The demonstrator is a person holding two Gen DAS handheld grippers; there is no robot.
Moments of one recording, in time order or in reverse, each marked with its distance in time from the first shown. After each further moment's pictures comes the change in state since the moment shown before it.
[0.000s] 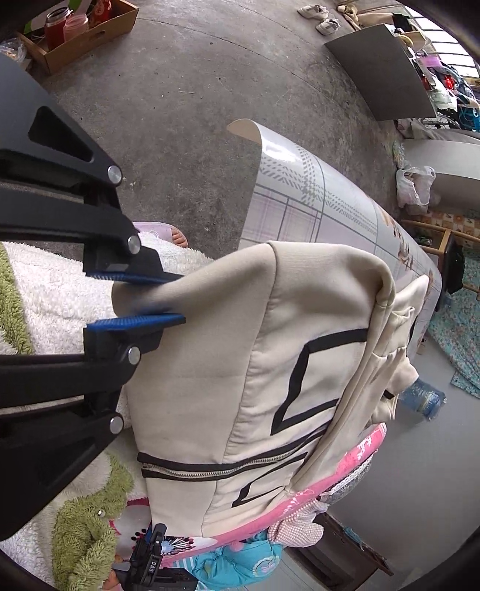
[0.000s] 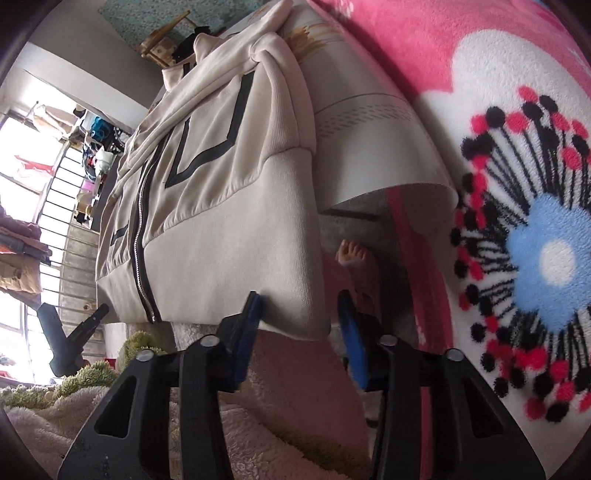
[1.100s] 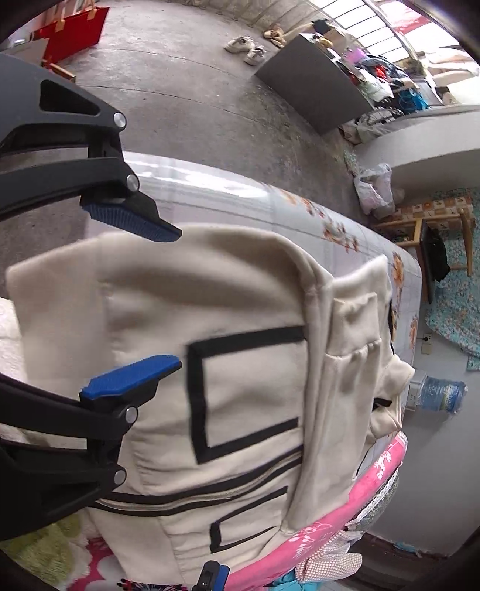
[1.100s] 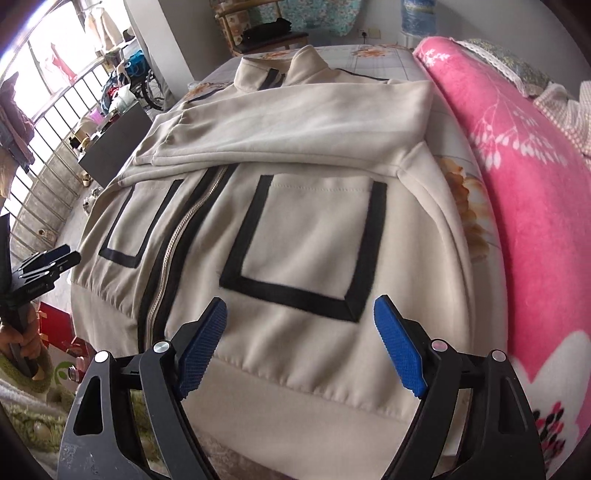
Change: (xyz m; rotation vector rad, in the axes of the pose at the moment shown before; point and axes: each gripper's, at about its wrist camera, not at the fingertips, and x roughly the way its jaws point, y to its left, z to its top) left arm 0.020 -0.036 0.085 0.164 0.004 0.246; right arm 0.028 0.123 0.088 -0.413 -0.092 -0.180
